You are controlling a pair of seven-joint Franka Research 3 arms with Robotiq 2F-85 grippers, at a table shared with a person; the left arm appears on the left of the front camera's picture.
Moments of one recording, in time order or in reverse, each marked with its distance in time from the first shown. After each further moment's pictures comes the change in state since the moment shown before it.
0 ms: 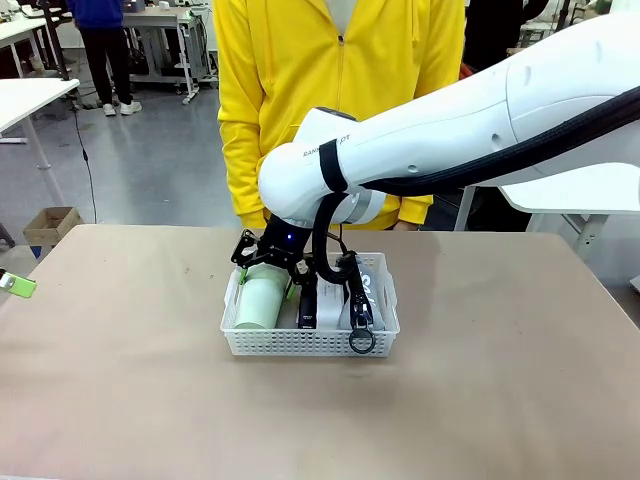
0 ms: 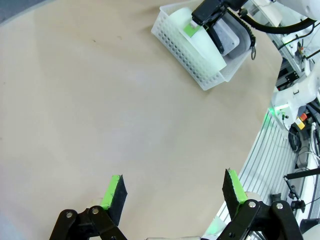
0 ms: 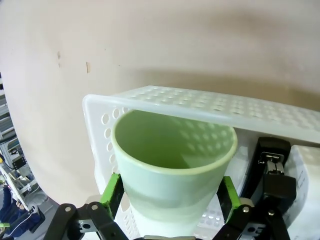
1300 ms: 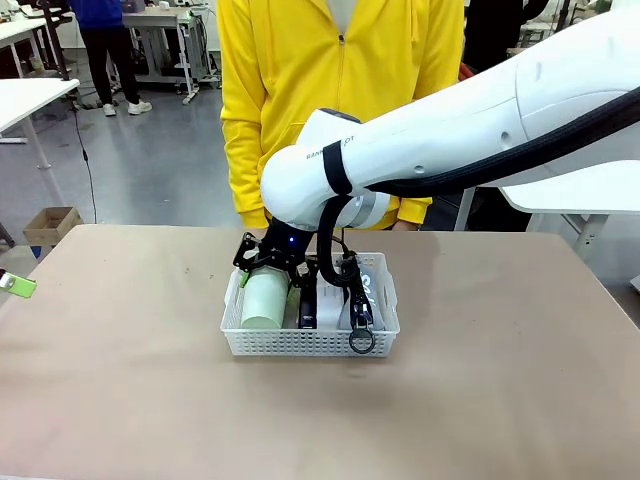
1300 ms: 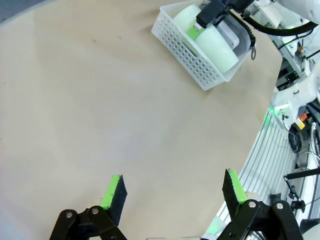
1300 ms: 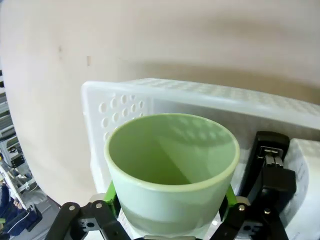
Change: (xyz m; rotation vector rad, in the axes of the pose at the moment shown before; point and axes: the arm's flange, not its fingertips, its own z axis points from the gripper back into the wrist) left arm 0.000 0.000 0.000 0.000 0.000 0.000; right arm -0.008 -0.004 -0.001 0.002 -0.009 0.014
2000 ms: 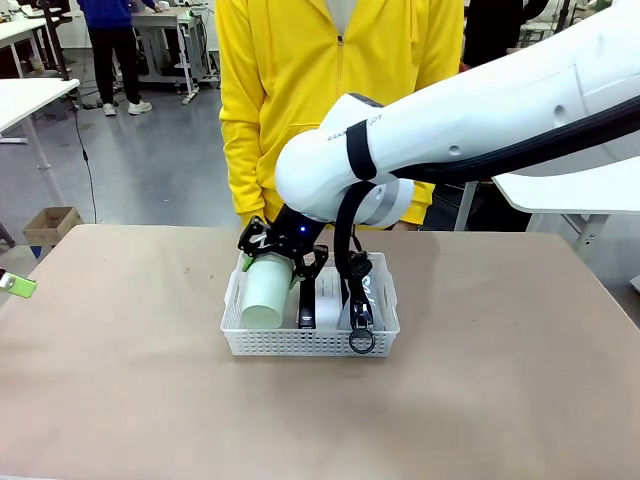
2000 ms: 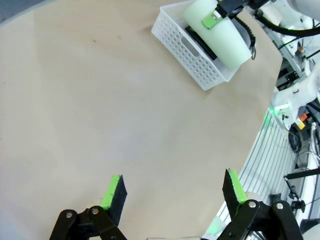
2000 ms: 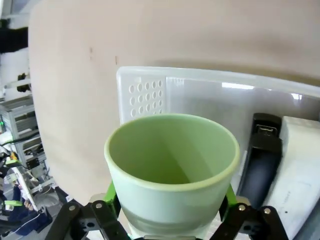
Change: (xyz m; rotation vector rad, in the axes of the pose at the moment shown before) left arm 0.000 0.000 0.000 0.000 0.000 0.000; right arm -0.021 -0.005 0.038 0.097 -0.069 0.002
